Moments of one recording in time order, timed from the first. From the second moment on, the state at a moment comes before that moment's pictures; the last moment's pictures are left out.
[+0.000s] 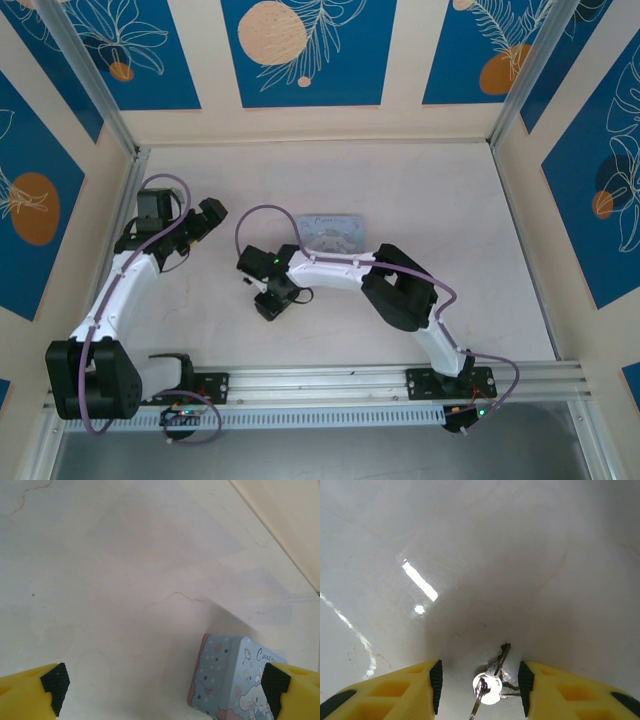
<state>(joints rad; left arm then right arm) 0.01 1.19 0.90 -0.48 0.28 -0.68 1.11 2.15 1.60 -0.83 -0.06 0.25</state>
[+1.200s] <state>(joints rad) 0.01 1.23 0.90 -0.46 0.30 -0.68 1.11 2.11 1.55 -0.83 -0.01 0.31</state>
